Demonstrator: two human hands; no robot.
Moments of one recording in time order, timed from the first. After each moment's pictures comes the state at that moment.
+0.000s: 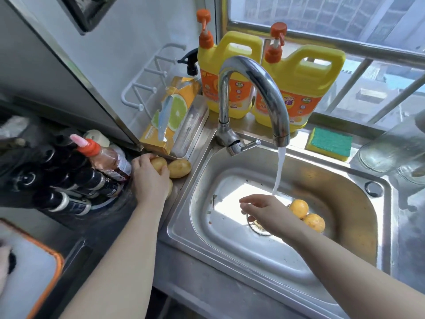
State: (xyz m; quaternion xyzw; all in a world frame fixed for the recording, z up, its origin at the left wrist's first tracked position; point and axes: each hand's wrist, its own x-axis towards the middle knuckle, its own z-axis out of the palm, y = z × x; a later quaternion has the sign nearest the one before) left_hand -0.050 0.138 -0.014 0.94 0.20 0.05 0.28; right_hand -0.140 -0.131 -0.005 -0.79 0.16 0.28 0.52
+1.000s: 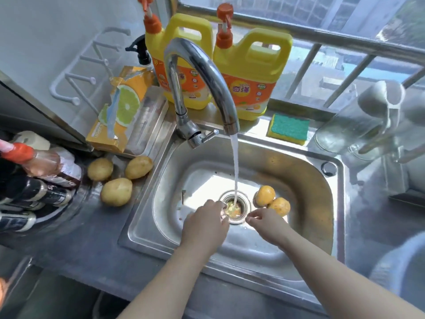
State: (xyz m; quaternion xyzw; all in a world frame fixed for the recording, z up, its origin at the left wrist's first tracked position) left_hand -0.158 -0.017 -0.030 0.94 -0.14 -0.26 0.18; right_hand -0.190 -0.202 -0.070 -0.84 0.25 0.31 0.36
